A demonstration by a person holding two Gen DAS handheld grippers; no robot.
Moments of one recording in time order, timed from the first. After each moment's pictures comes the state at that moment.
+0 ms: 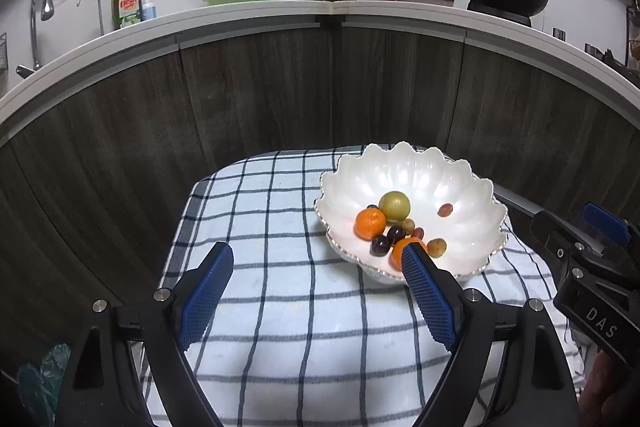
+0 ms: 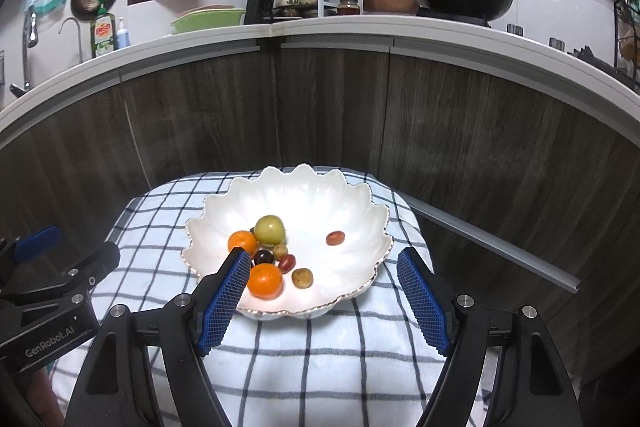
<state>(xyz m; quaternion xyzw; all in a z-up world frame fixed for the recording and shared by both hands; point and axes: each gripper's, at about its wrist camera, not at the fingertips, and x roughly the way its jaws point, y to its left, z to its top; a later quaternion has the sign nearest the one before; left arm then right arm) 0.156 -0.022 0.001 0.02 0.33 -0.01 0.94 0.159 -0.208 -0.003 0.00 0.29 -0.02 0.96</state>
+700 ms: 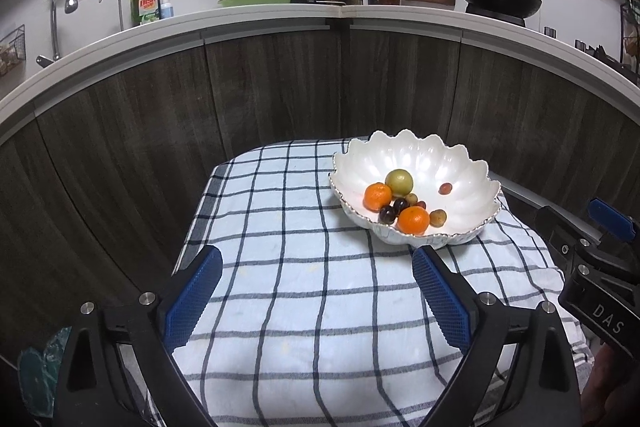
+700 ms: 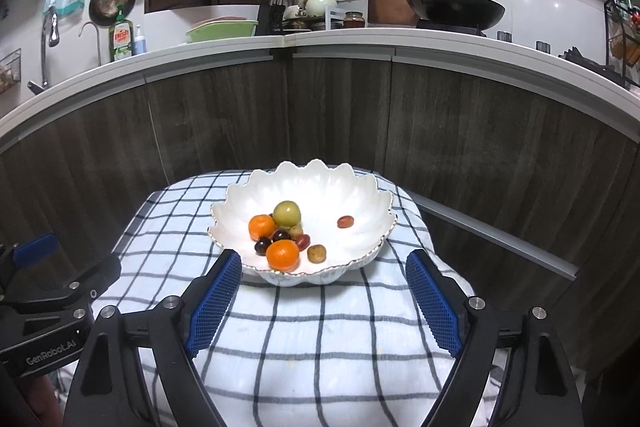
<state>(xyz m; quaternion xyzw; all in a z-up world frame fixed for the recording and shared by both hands) 0.095 -0.009 -0.005 0.02 0.32 0.00 0.95 0.102 -0.198 -0.008 0.01 0.27 -0.01 0.96</state>
